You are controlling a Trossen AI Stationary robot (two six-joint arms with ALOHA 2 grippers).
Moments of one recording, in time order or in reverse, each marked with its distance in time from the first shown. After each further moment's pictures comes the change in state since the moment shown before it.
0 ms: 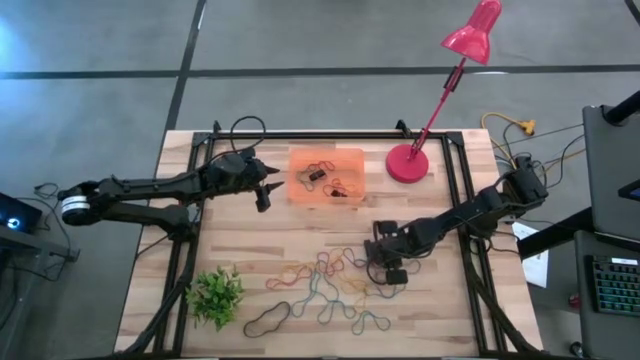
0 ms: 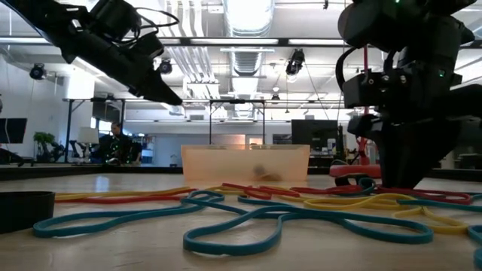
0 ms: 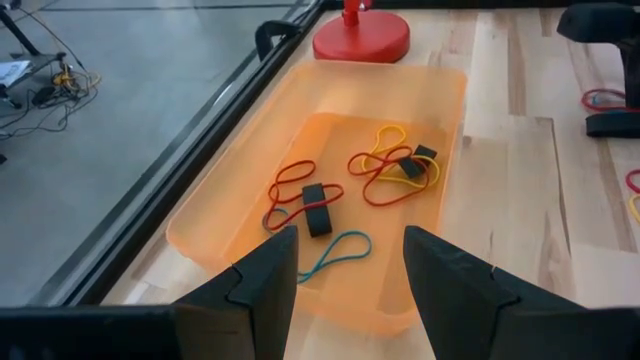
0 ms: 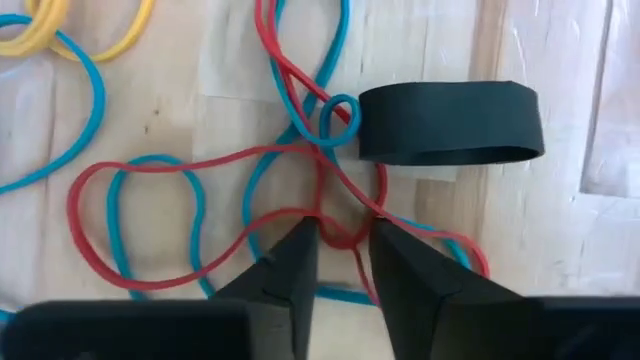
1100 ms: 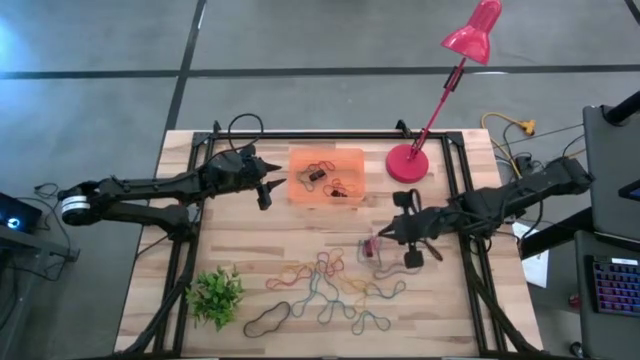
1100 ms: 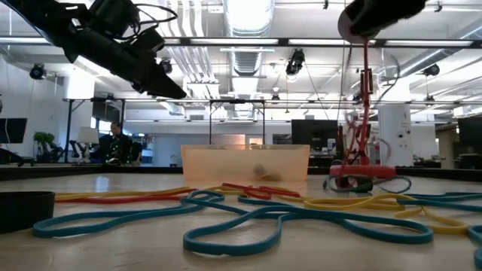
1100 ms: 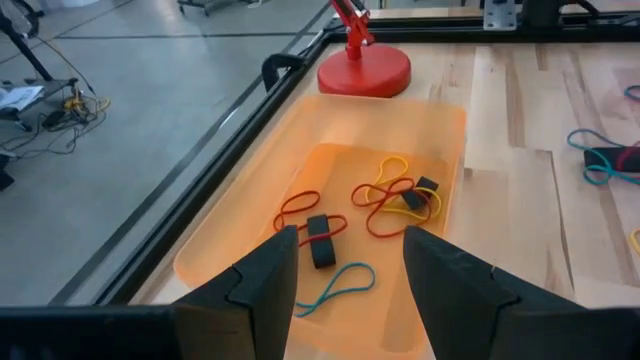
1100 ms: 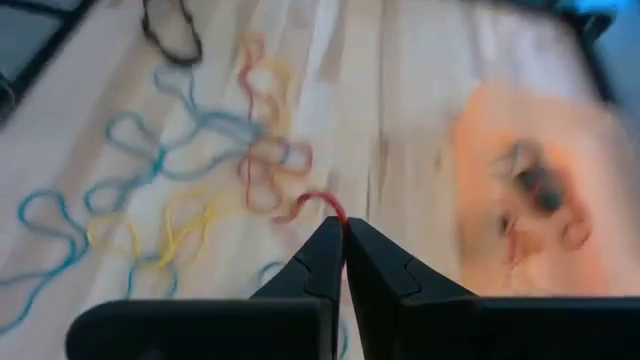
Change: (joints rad) left arm 0.000 0.000 0.003 0.062 0.000 0.002; right arm 0.021 -0.547 0.106 -0.056 0.181 -0.192
